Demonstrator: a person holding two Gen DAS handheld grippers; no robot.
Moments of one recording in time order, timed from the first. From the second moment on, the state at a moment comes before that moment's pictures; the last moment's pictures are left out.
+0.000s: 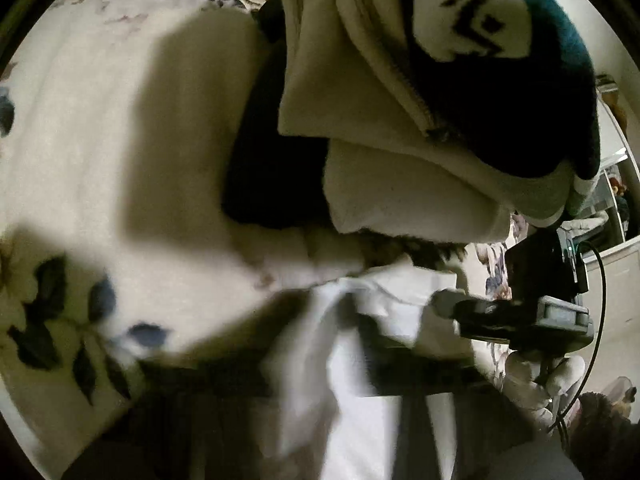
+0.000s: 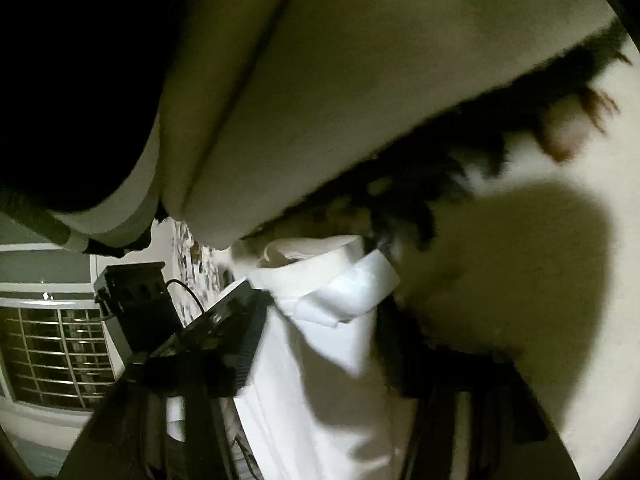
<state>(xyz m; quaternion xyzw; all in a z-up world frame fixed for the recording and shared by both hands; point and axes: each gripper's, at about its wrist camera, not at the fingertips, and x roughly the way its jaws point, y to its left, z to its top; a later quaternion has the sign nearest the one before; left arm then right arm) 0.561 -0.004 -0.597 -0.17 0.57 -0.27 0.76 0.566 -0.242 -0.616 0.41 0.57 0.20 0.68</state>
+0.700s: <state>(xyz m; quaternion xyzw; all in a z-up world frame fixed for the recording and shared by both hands) 0.444 0.052 -0.495 -0.21 0.49 -0.29 0.79 0.437 -0.225 -0.467 0.25 0.50 0.27 0.78</state>
